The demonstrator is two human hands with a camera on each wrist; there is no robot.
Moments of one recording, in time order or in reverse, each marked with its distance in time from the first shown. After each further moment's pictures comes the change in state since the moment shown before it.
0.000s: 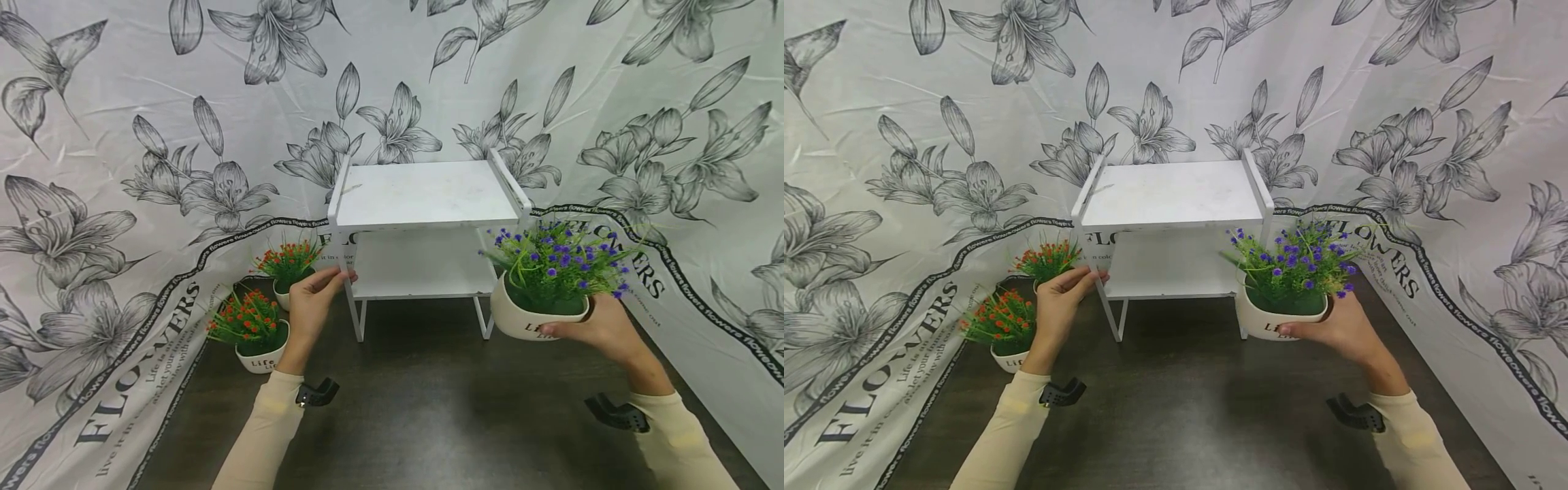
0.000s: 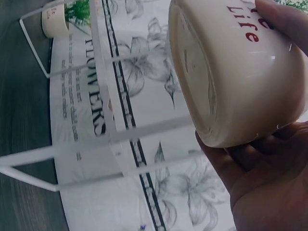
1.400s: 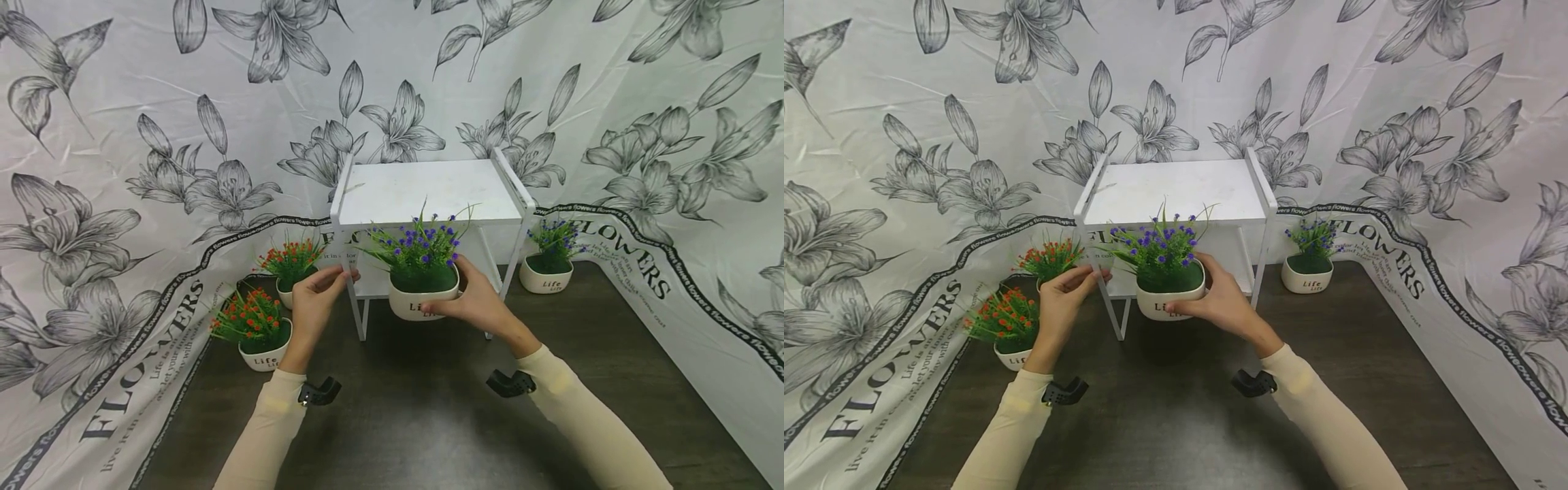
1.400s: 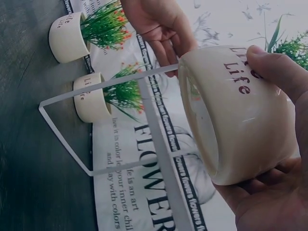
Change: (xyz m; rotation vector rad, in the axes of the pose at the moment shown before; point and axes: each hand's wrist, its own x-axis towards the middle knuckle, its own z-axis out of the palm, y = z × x) left_hand -0.001 0.004 0.000 0.033 0.002 -0.026; right_hand 0.084 -0.070 0.138 0.364 -0.230 -0.063
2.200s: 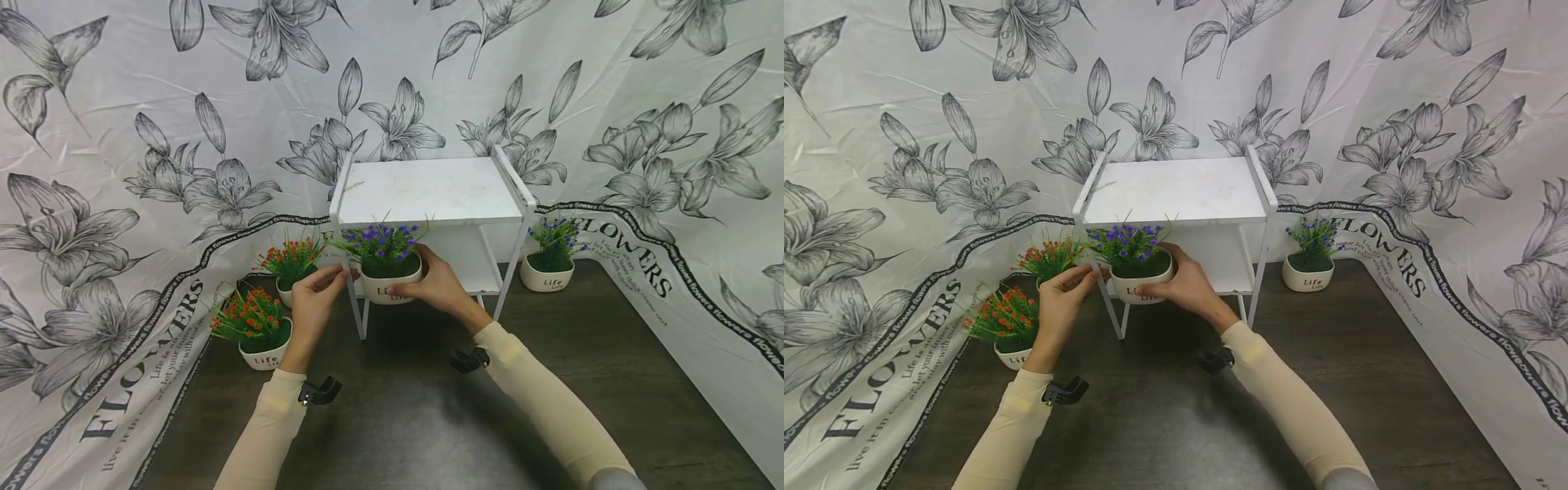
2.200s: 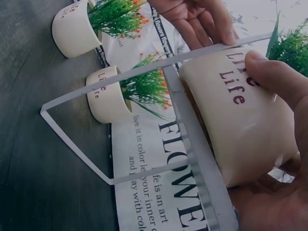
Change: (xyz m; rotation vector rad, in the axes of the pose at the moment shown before) left_hand 0.001 -0.002 -0.003 0.105 0.062 -0.044; right_hand 0.062 0.017 0.045 -0.059 0.015 -0.012
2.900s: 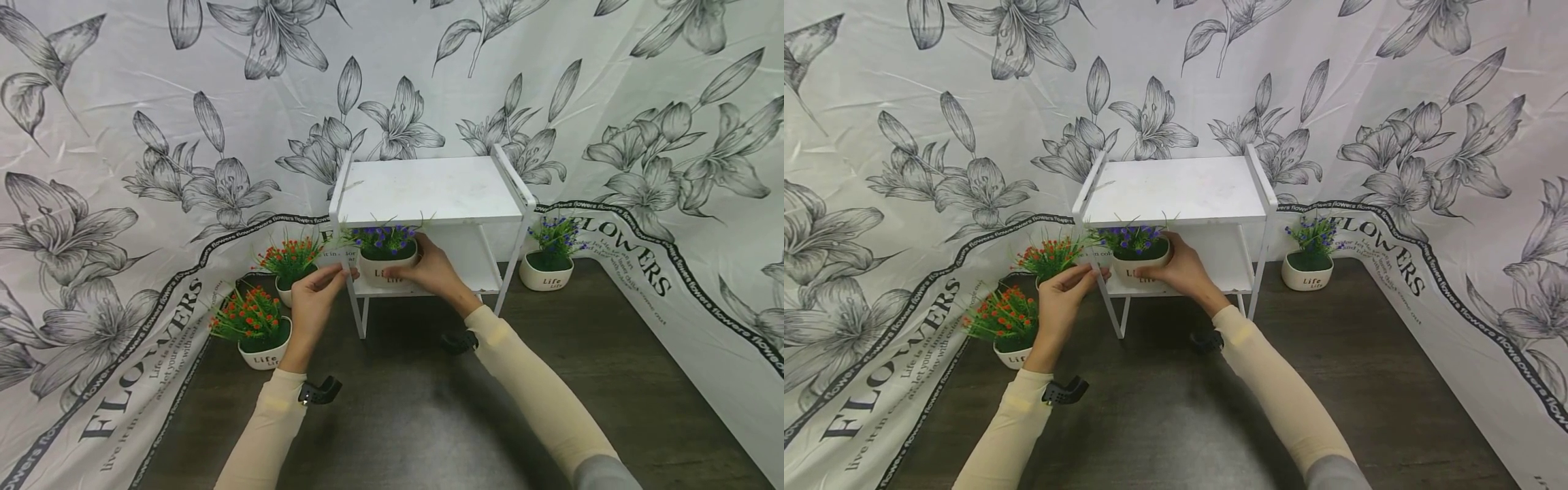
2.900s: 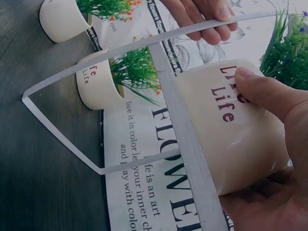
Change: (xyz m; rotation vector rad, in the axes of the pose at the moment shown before) left_hand 0.000 -0.001 0.002 -0.054 -0.008 0.020; right_hand 0.029 -0.004 -0.001 -0.102 0.054 0.071
